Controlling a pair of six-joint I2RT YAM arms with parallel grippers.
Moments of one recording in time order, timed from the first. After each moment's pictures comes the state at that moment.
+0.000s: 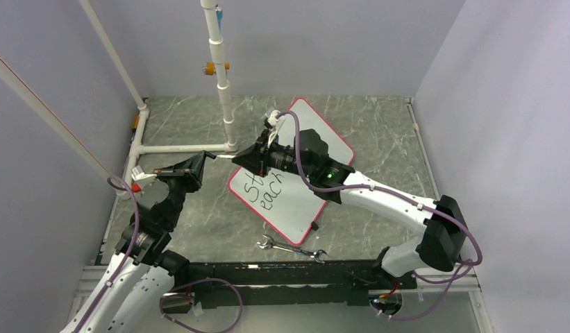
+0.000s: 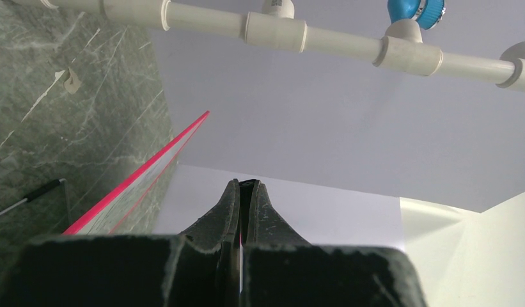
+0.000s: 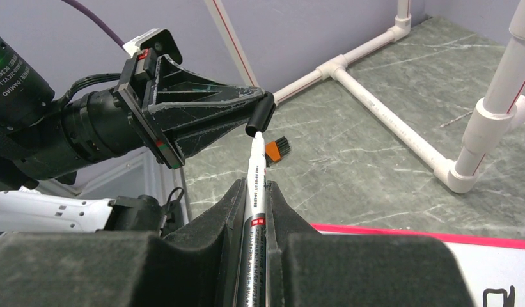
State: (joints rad) left arm -0.45 0.47 0.59 -0.21 -0.38 -1.73; right arm 0.95 1.43 1.16 0.28 -0.30 0.31
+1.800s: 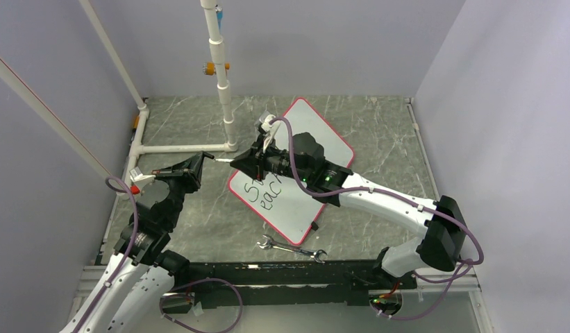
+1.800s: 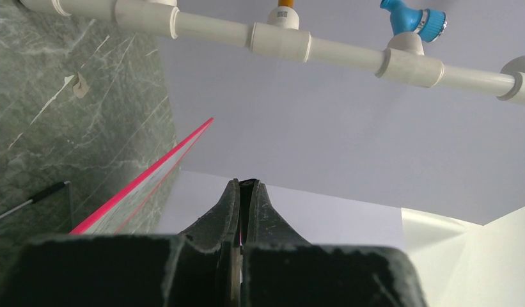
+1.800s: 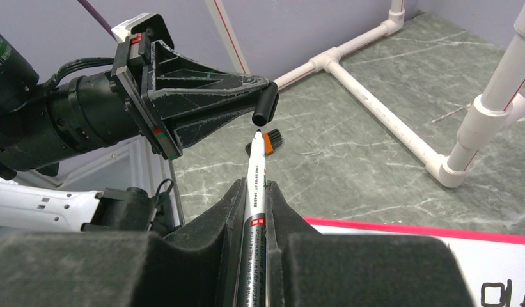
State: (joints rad) left arm -0.45 0.47 0.61 -0.25 -0.41 -1.75; right arm 0.99 1.43 1.17 0.23 -0.23 0.25
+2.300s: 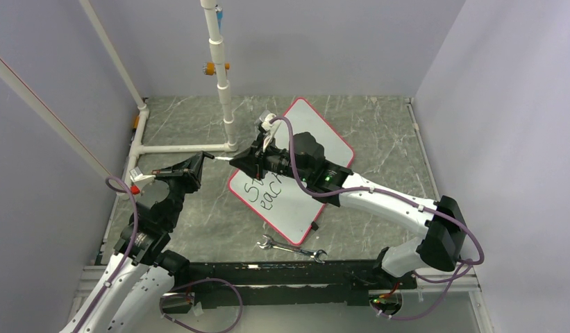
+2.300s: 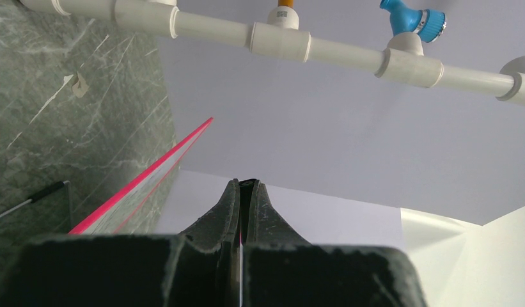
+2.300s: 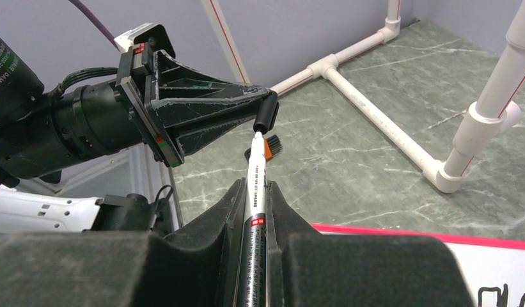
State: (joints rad) left arm -0.45 0.47 0.61 -0.25 -0.41 -1.75; right arm 0.99 1.43 1.18 0.23 -0.22 0.25
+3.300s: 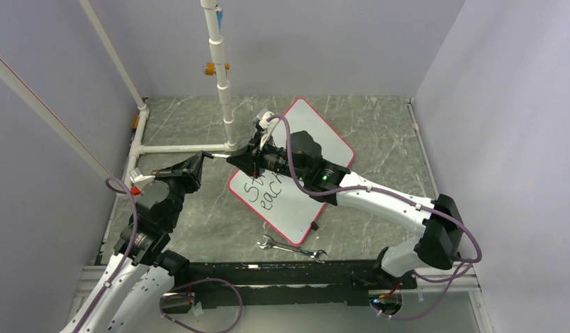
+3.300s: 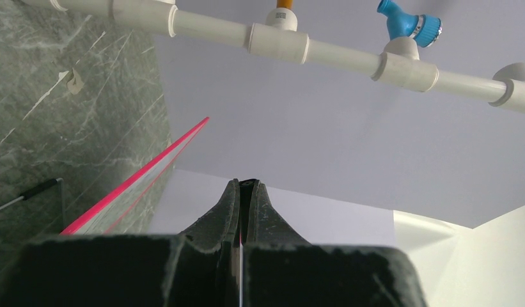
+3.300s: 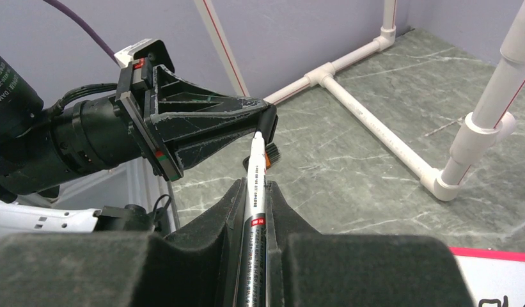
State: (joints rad) left arm -0.45 0.47 0.61 -0.25 -0.41 -1.78; right arm 1.00 1.46 1.22 0.24 -0.19 0.25
